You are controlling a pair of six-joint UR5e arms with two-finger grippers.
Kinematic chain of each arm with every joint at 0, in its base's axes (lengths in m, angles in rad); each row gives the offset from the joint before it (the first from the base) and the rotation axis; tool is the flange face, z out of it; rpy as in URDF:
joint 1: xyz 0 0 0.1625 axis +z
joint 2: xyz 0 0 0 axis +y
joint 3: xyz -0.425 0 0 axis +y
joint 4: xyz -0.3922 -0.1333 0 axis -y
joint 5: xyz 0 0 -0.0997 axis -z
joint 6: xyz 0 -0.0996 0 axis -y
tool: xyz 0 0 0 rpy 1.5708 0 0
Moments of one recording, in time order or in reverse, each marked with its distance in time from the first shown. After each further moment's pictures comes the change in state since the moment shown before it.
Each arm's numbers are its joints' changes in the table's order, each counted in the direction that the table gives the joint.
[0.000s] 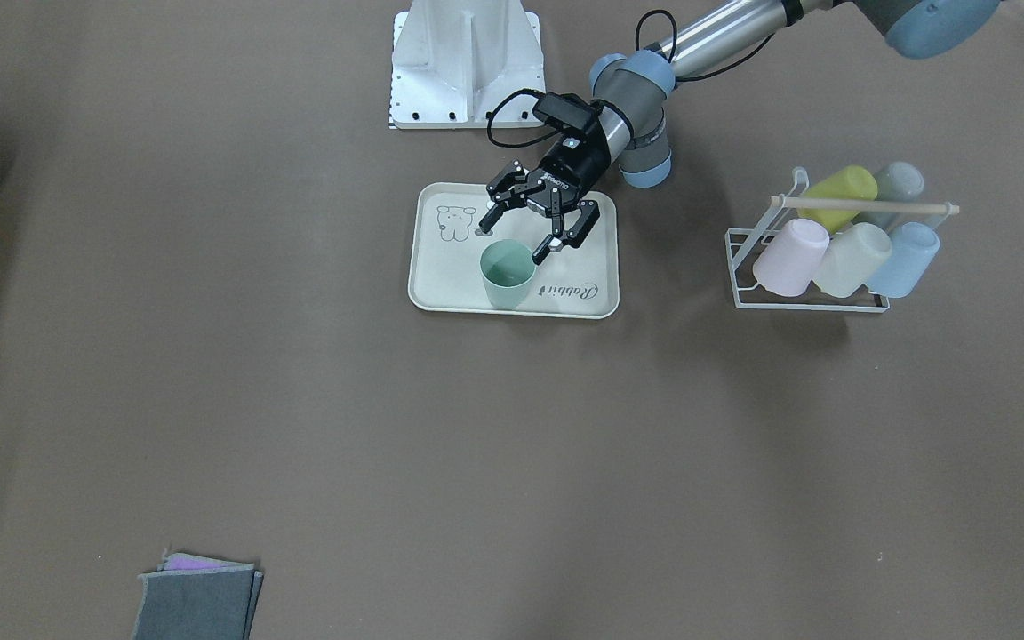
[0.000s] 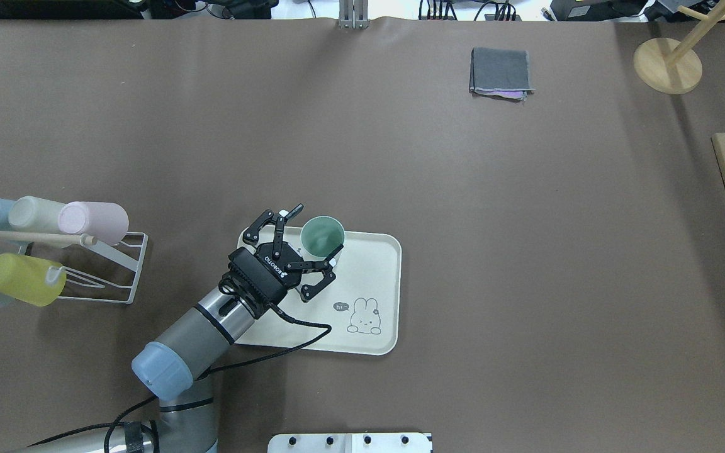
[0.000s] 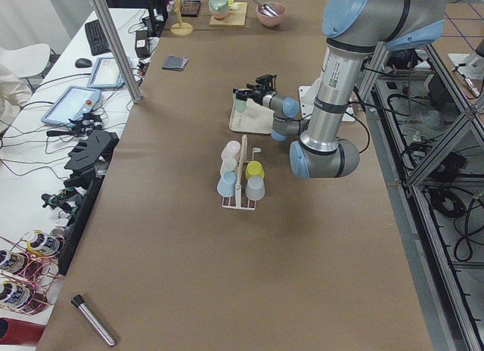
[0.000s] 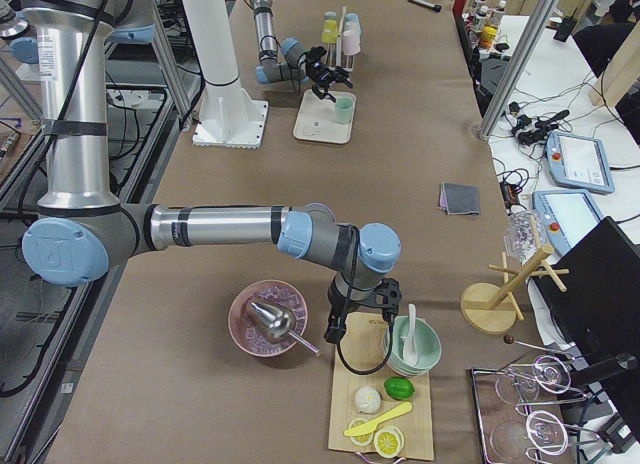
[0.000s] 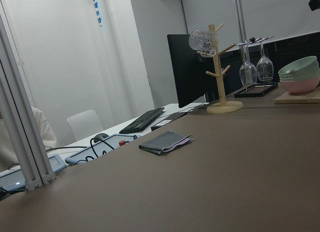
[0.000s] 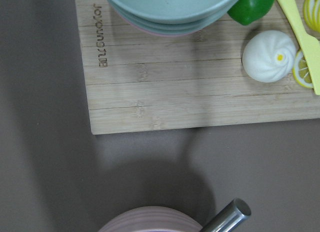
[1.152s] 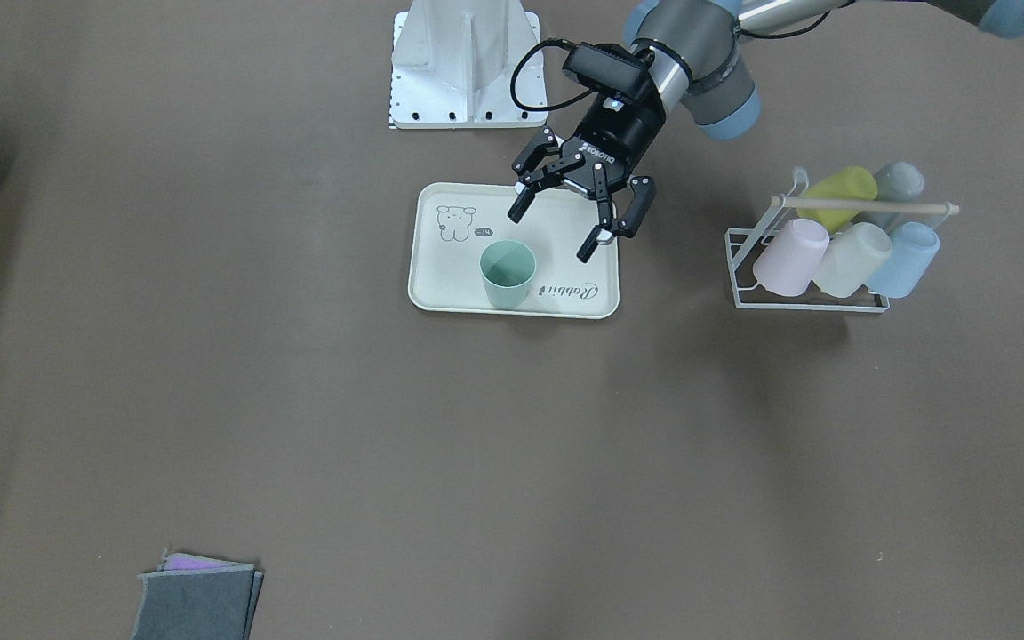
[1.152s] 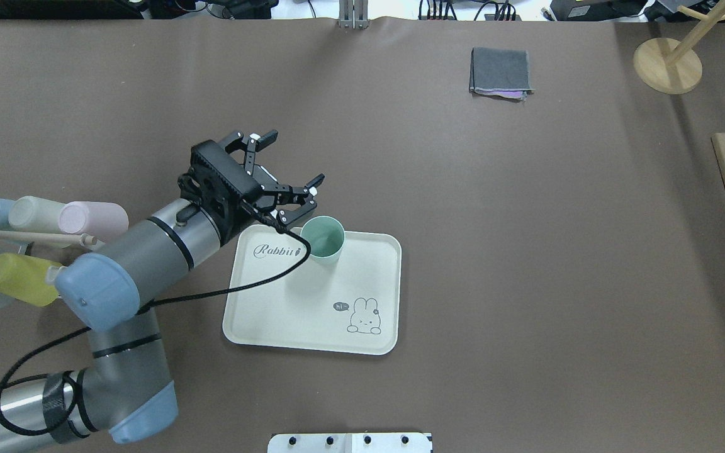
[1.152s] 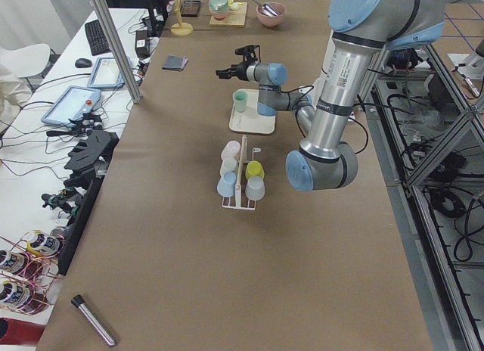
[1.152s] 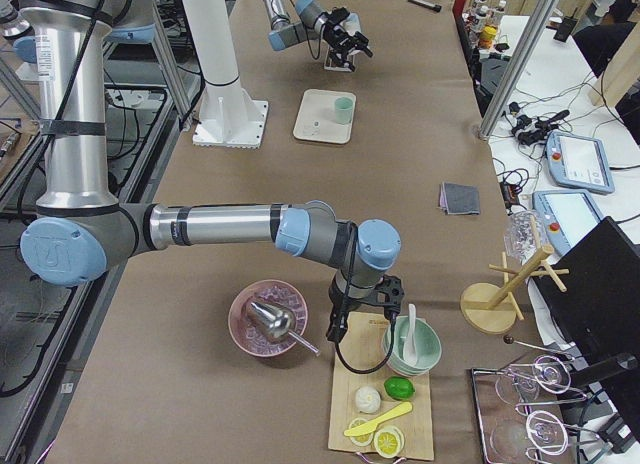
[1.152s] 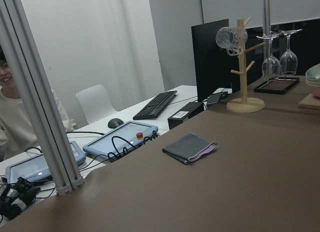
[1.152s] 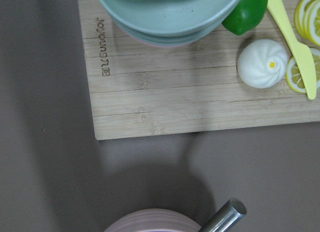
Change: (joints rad) left arm -0.276 -0.129 0.509 0.697 -0.321 -0.265; right arm 0.023 -0.004 -0.014 -0.001 0.006 0.009
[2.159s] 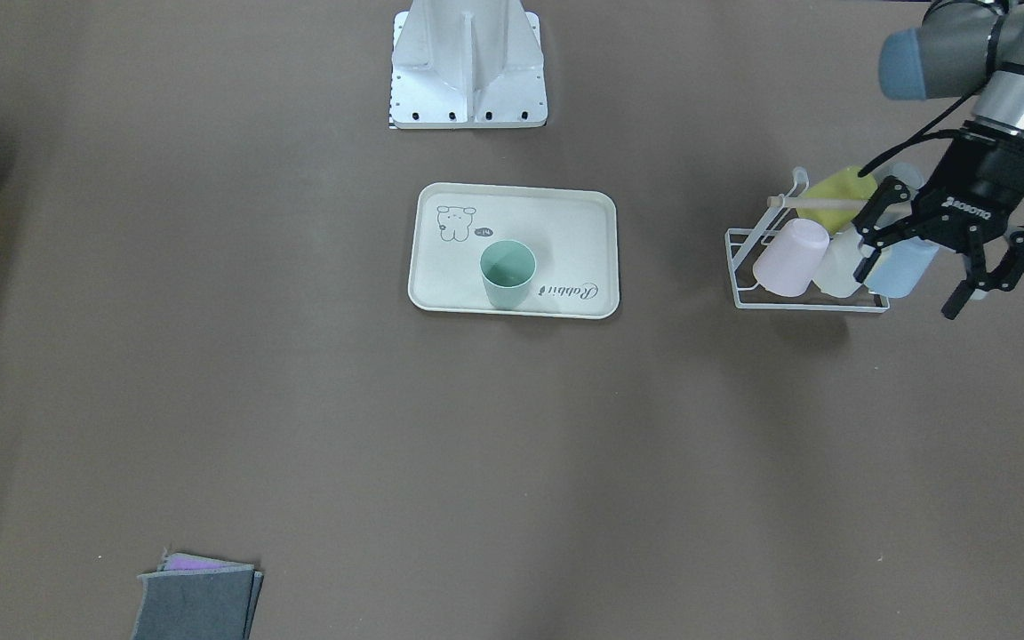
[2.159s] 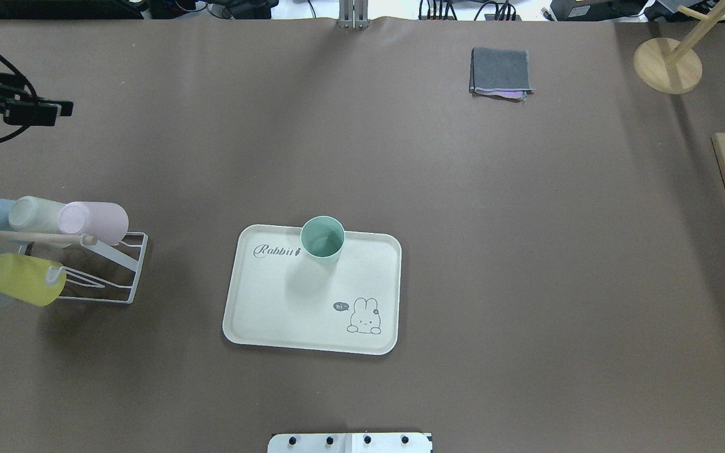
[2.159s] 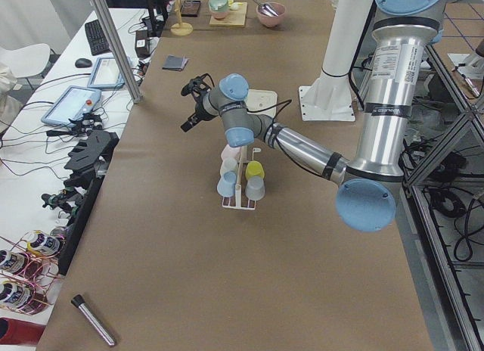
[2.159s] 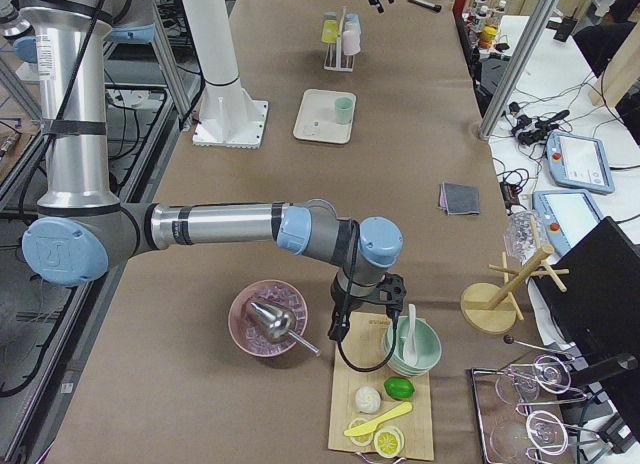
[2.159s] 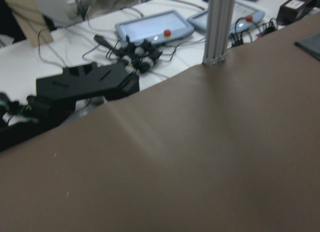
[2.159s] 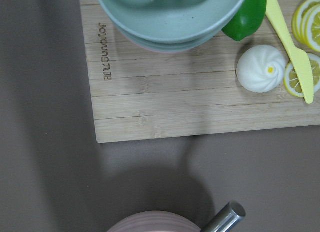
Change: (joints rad) left arm -0.621 -0.339 0.055 0.302 -0.806 -0.186; right arm 0.000 -0.008 -0.004 0.000 -0.006 0.002
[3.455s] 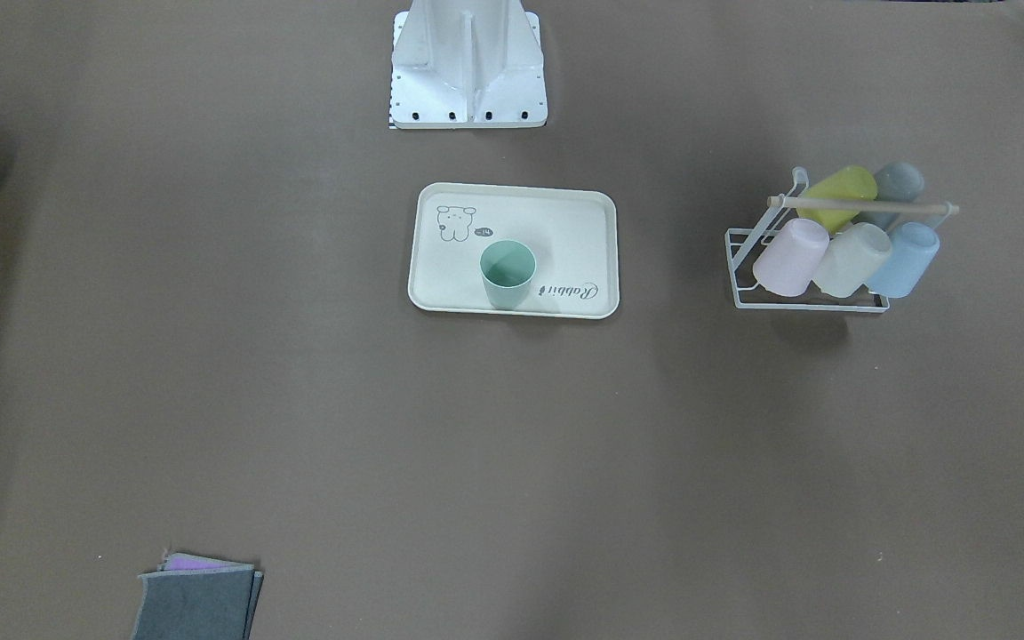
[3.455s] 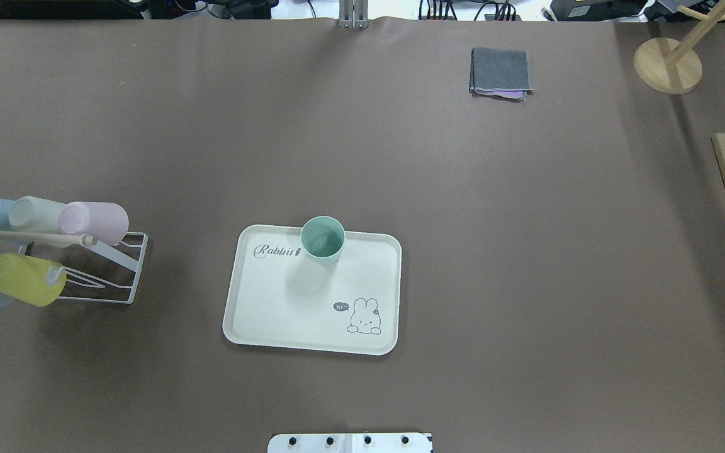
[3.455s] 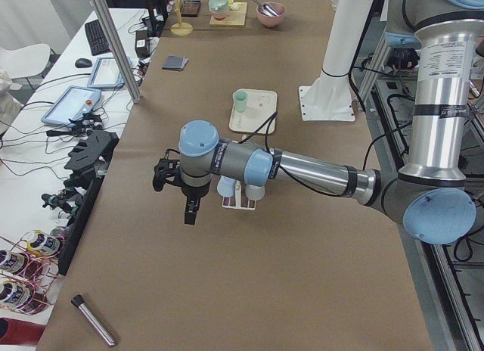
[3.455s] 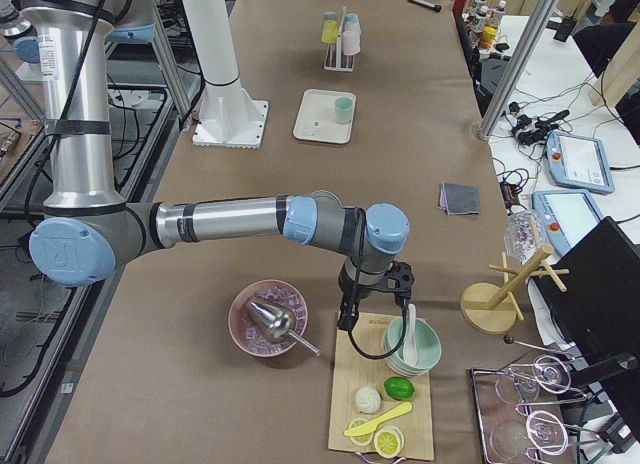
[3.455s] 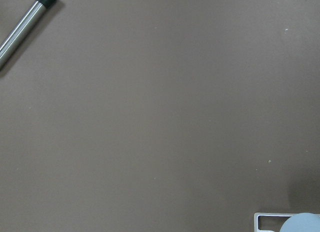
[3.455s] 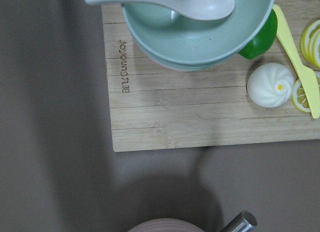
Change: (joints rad) left arm -0.471 -0.045 -0.093 0.739 -0.291 0.395; right arm -0.003 -0.020 -0.015 -0.003 0.010 0.004
